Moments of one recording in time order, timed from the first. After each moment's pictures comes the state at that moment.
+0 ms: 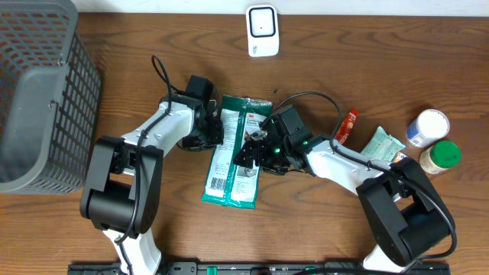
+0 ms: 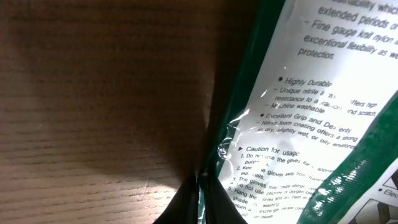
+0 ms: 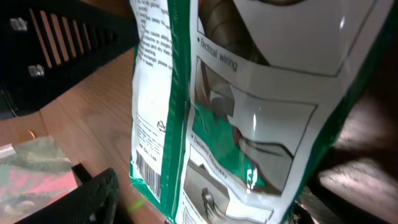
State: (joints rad) left arm -0.28 1.93 1.18 -0.71 0.23 -0.33; right arm 0.56 1.82 0.90 -0.16 -0.60 0.74
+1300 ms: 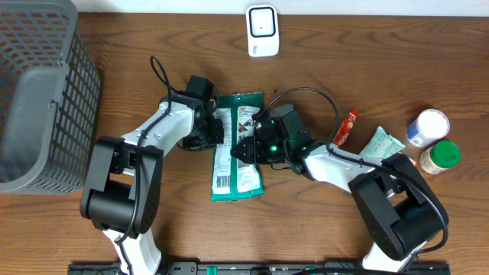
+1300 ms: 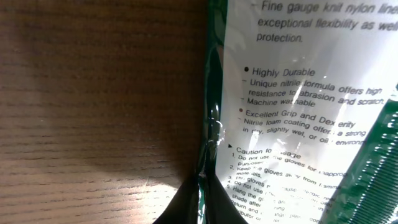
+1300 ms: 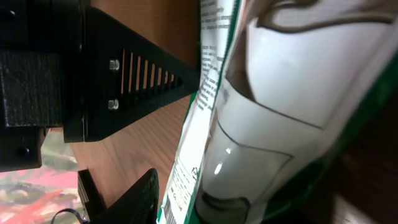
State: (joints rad) left arm -0.28 1.93 1.18 -0.71 0.23 -0.35; right arm 0.57 1.86 0.85 0.17 -0.64 0.70
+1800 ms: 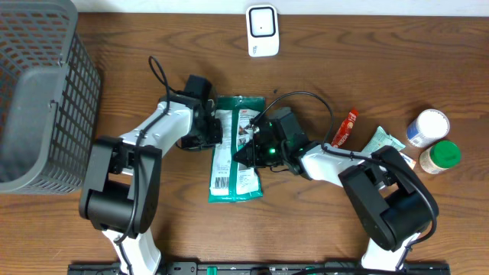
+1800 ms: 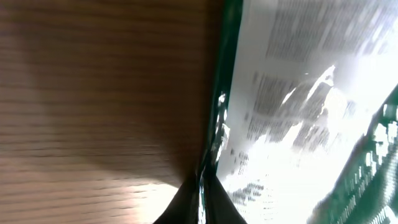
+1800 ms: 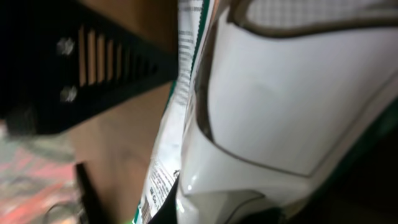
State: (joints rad) left arm -0.26 1.92 1.18 -0.72 0.23 -0.36; right arm 0.56 1.92 0.85 0.19 -0.71 0.69
